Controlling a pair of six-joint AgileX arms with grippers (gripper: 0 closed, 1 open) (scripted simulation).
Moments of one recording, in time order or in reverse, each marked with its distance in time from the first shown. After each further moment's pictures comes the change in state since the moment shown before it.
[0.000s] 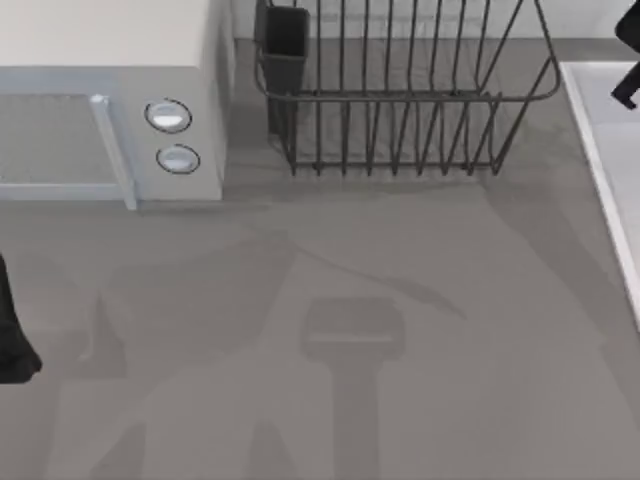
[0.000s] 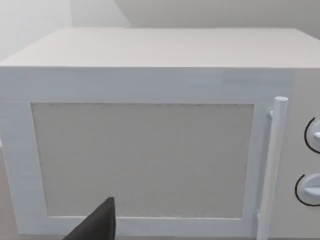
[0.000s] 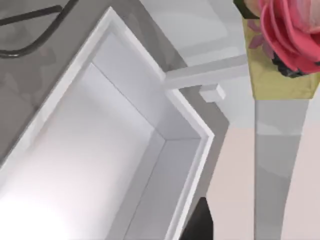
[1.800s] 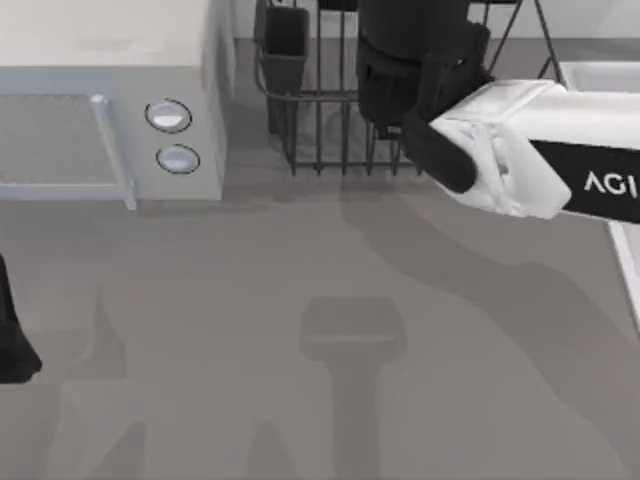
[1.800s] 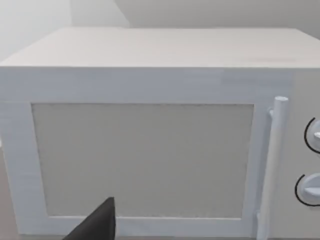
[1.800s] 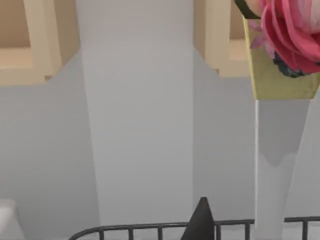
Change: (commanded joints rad) left arm 0.000 0.000 0.000 0.000 0.000 0.000; right arm 0.320 0.422 -0.109 1.323 0.184 0.680
